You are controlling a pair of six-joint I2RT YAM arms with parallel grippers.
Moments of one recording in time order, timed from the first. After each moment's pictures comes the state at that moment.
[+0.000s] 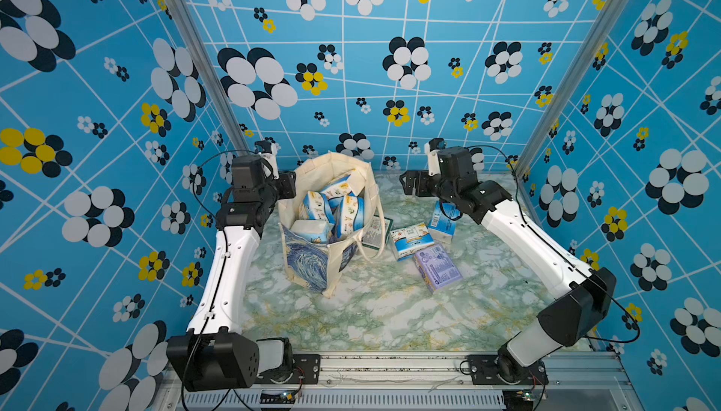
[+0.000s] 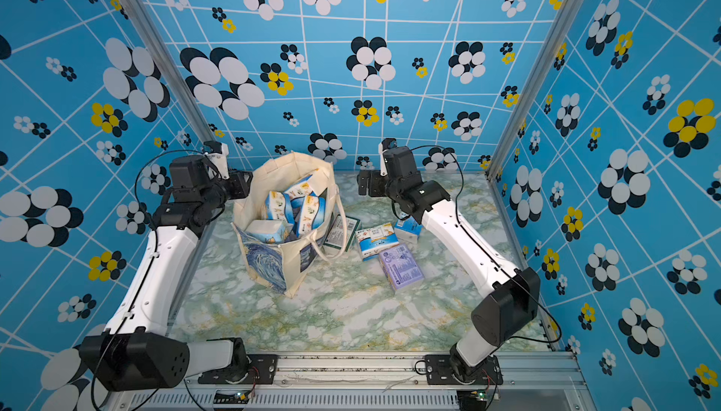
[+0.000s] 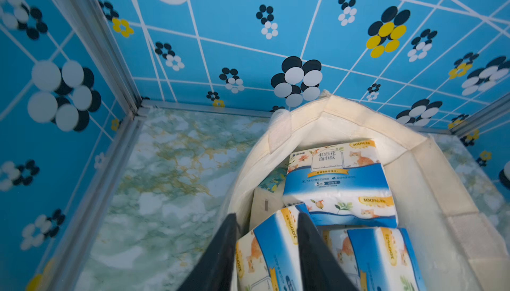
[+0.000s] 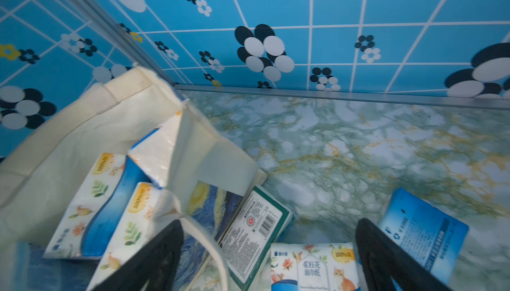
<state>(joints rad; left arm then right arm) 0.06 1.29 1.38 -0.48 0.20 -0.14 0.50 1.62 1.64 -0.57 0.10 0.35</state>
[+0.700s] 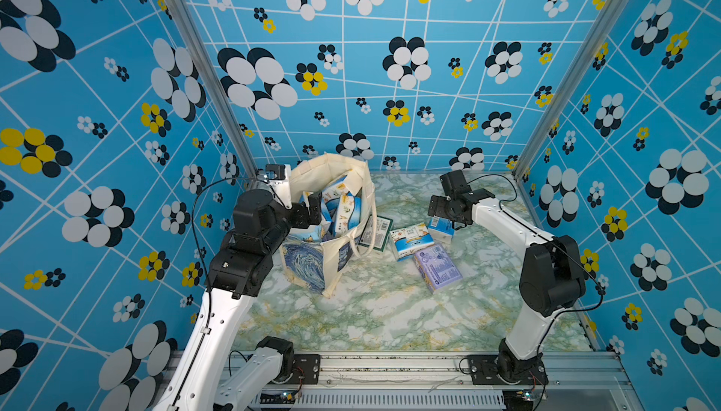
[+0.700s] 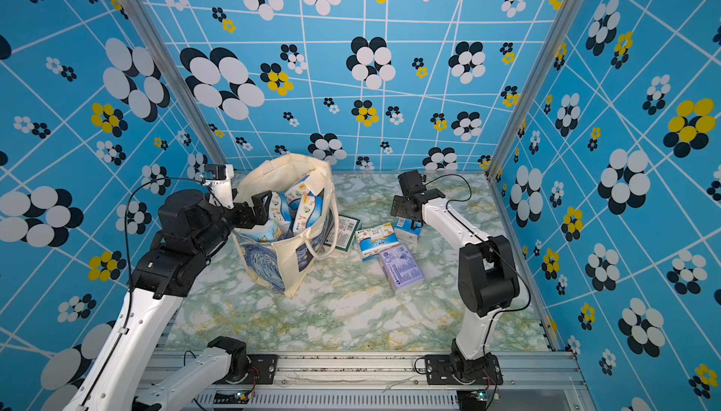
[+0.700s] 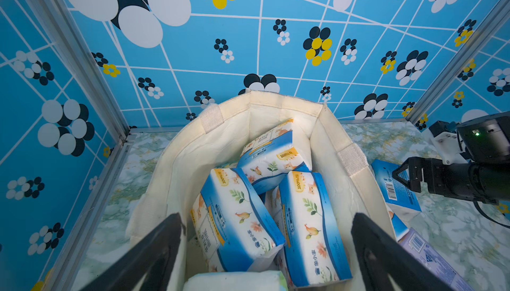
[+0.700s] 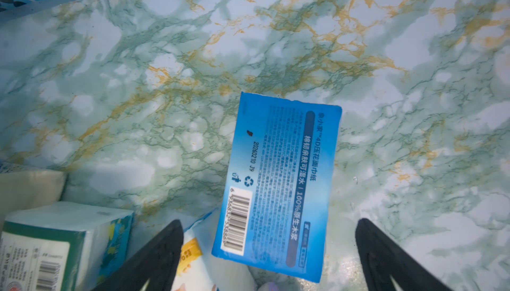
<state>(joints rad) -0.23 0.93 1.21 -0.54 -0.01 -0.14 0.33 1.83 1.45 -0.65 0.26 0.50</state>
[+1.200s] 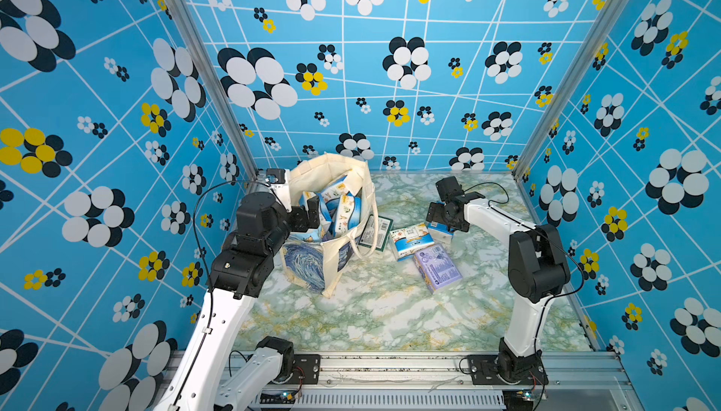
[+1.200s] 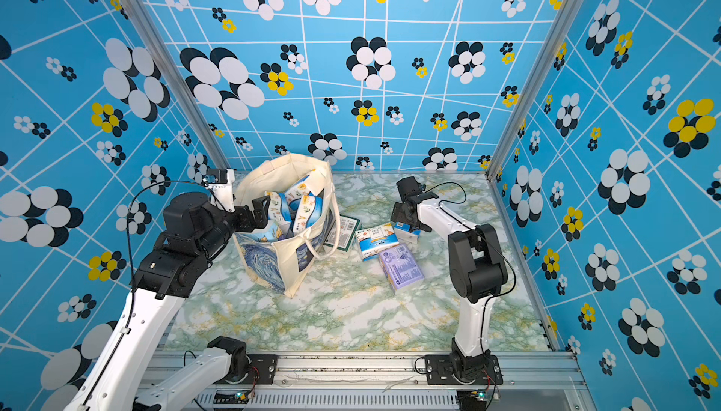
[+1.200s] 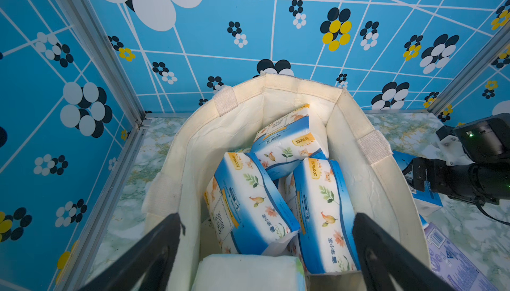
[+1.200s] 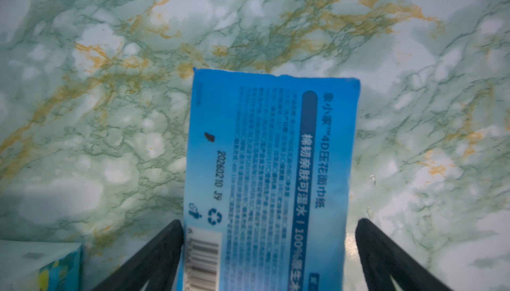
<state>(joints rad) -0.23 0.93 1.19 -0.58 -0.06 -0.13 0.31 1.95 1.45 -0.63 0.23 0.57</state>
